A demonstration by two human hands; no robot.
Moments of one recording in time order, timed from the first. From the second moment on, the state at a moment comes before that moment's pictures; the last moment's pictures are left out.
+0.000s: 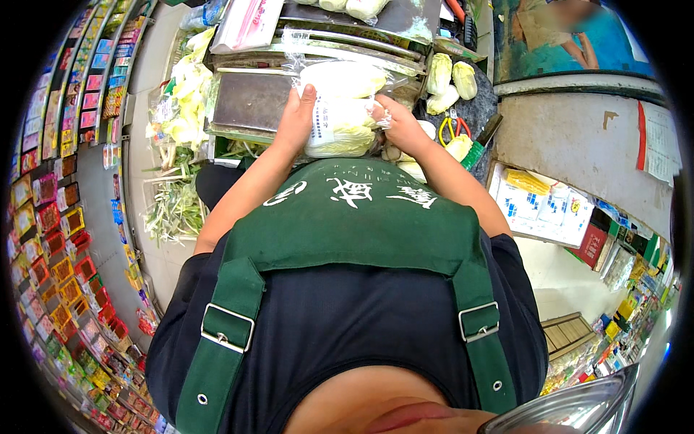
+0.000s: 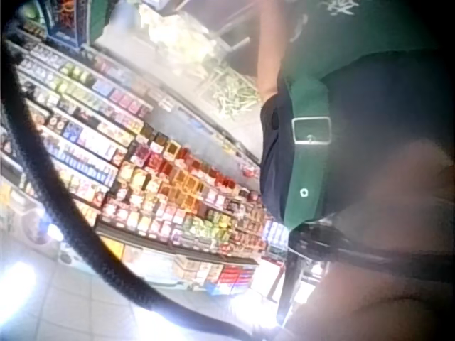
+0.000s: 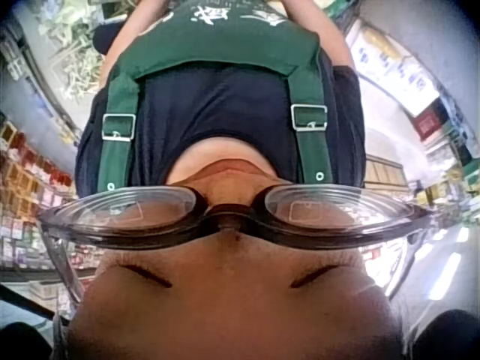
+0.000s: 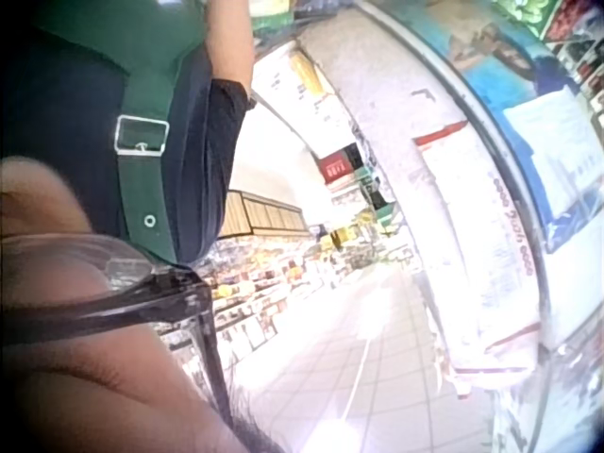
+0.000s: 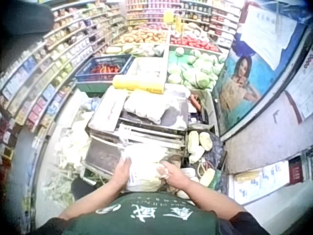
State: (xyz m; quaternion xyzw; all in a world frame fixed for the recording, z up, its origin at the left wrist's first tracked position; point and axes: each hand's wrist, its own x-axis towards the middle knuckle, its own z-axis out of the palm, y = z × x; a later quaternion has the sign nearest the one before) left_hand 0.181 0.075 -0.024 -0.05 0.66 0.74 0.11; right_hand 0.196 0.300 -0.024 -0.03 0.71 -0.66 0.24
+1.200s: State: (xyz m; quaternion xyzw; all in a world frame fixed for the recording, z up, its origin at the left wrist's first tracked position) left_hand 0.180 0.067 -0.022 -0.07 0.75 0.63 0.17; right_hand 0.178 0.274 -0.071 -0.13 0.81 -0.54 0.17
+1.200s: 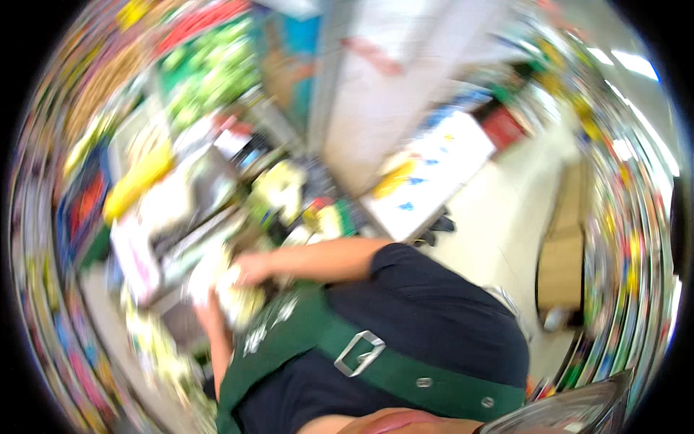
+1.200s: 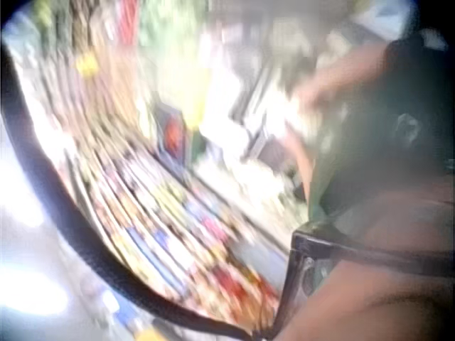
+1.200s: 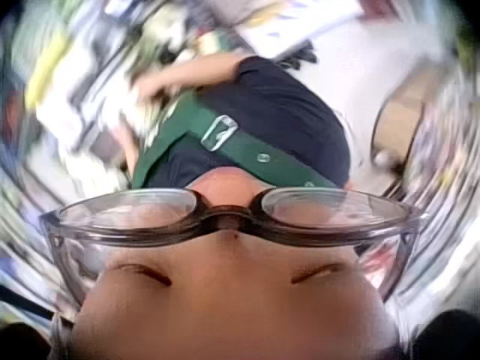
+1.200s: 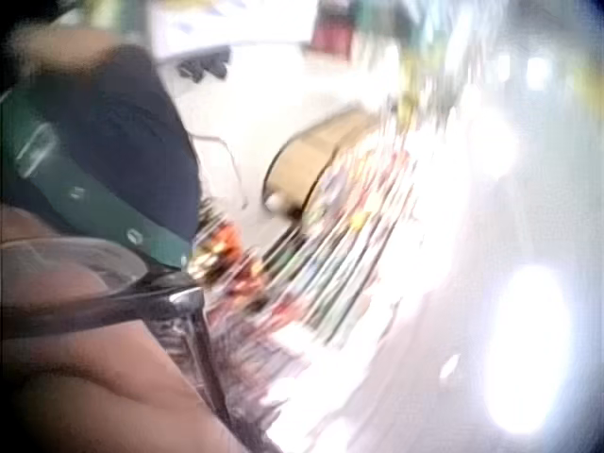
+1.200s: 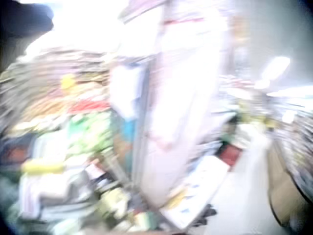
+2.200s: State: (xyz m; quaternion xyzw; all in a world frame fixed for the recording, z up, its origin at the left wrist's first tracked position) left_hand 0.181 0.047 -0.048 -0.04 0.60 0.79 0.13; right_hand 0.201 0.263 -0.007 -0.06 0.81 -0.52 0.25
